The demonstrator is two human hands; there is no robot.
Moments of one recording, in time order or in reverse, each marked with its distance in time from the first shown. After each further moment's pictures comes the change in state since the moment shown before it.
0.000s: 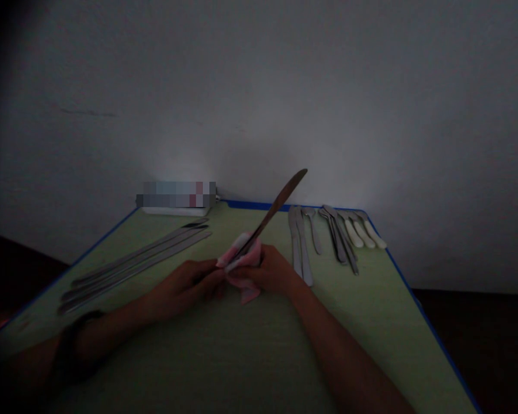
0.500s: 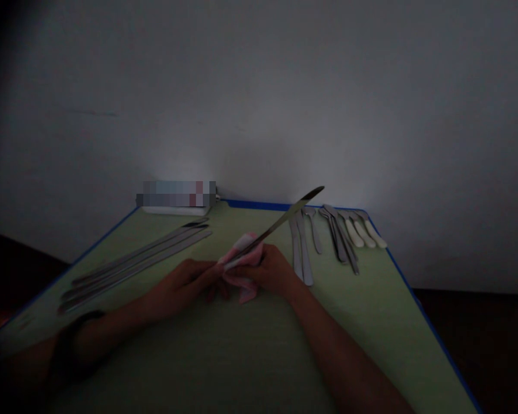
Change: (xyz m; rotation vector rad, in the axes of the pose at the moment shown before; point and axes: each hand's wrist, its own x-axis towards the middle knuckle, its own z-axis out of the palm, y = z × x) left_hand 0.000 -0.001 0.002 -0.131 -0.016 -0.039; right_hand 0.002 0.001 0.003 -0.057 0.100 0.036
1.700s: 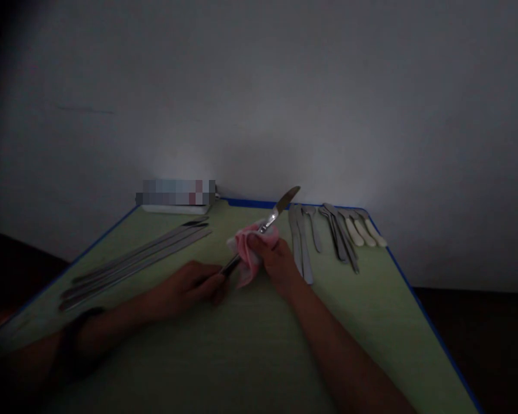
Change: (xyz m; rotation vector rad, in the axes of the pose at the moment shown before) left_hand 0.001 0.002 -0.002 0.203 -0.093 0.073; right_hand 0.008 0.010 0.004 0.451 0.267 -0.060
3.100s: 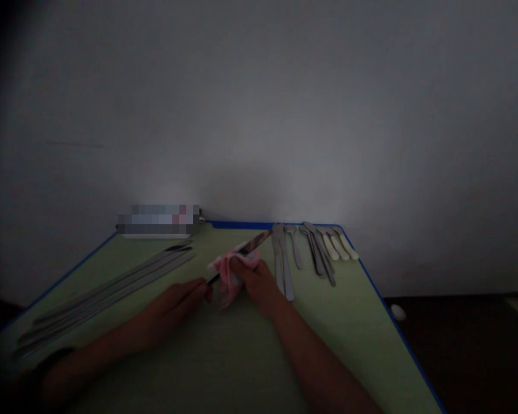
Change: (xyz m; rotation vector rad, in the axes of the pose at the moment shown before) left_hand 0.002 0.003 -0.003 0.073 0.154 -0.084; right_hand 0.000 0.001 0.003 0.072 -0.048 0.030
